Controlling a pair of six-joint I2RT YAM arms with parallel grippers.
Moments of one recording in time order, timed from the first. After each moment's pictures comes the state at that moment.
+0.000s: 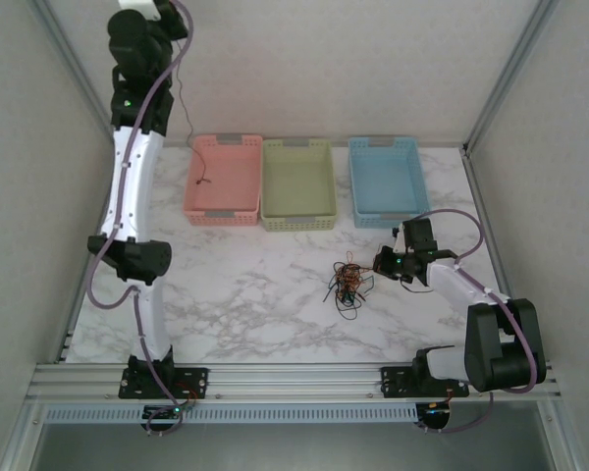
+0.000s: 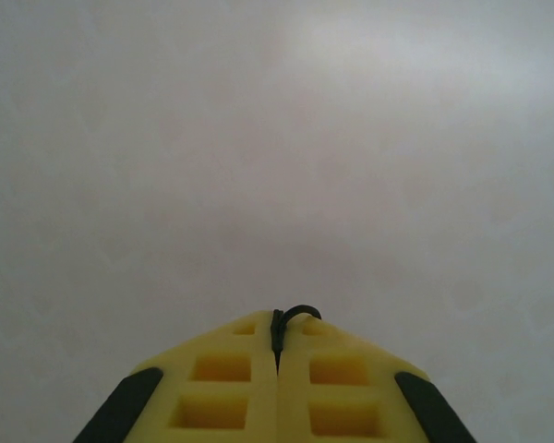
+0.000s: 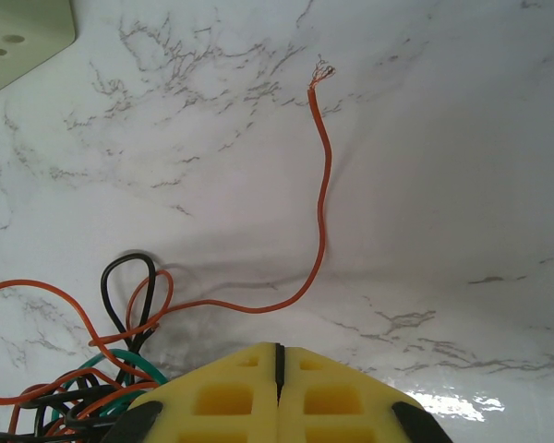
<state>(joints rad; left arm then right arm) -0.21 2.16 2.73 -0.30 -0.27 -0.15 0.17 1.32 0.63 -0.37 -0.31 0.44</state>
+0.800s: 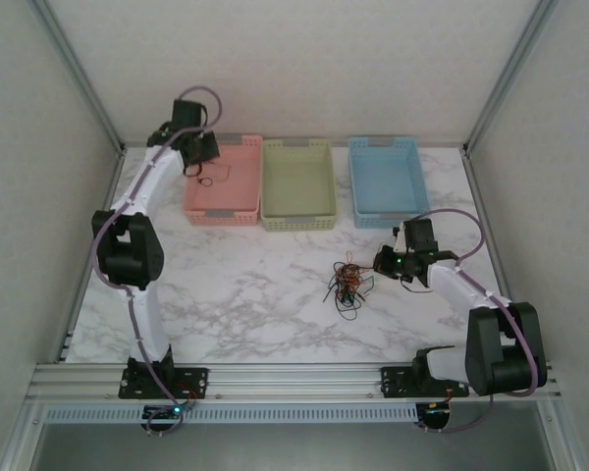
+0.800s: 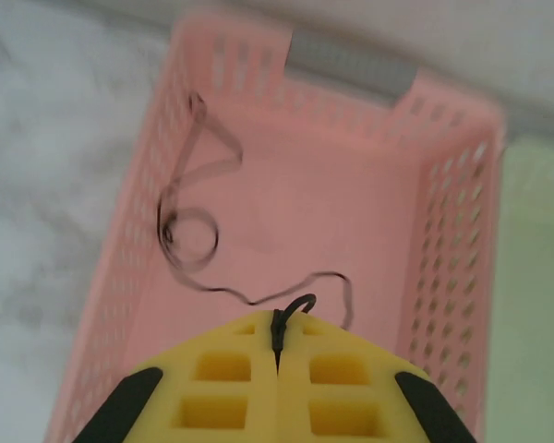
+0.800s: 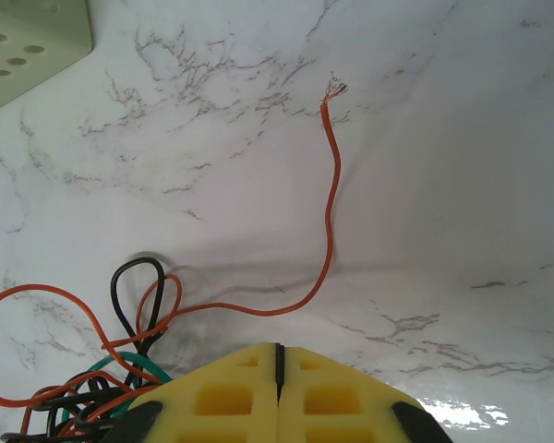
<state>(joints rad) -0.17 2.04 1.89 -0.71 -0.07 -0.40 0.17 1.30 0.63 -0.36 -0.31 0.44</state>
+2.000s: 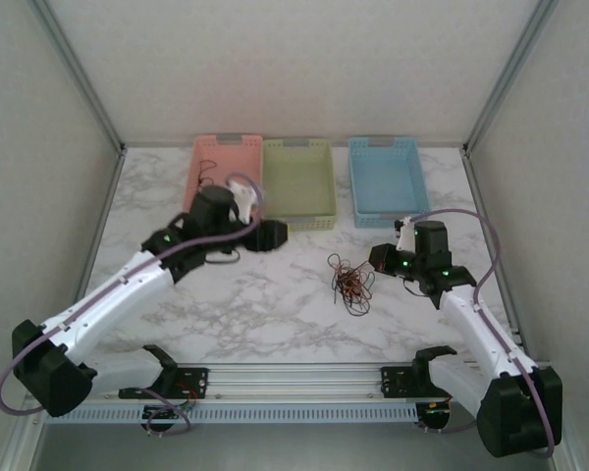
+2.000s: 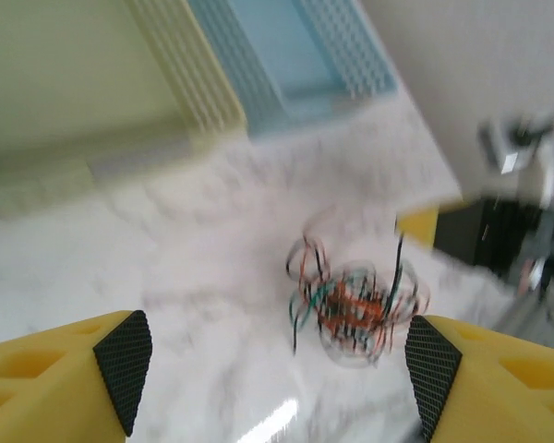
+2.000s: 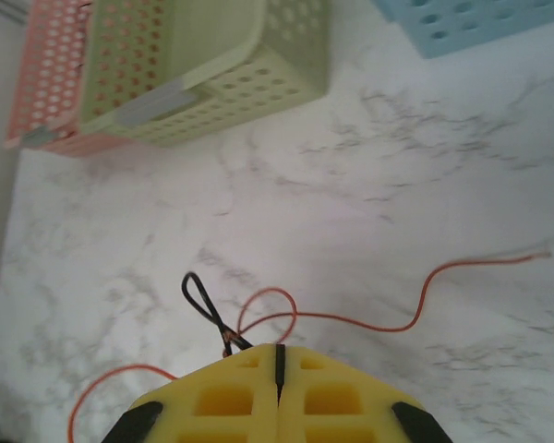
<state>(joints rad) -0.70 1.19 1.03 -0.43 0.25 -0.49 0.21 0.97 0.61 -0.39 -0.49 0.48</state>
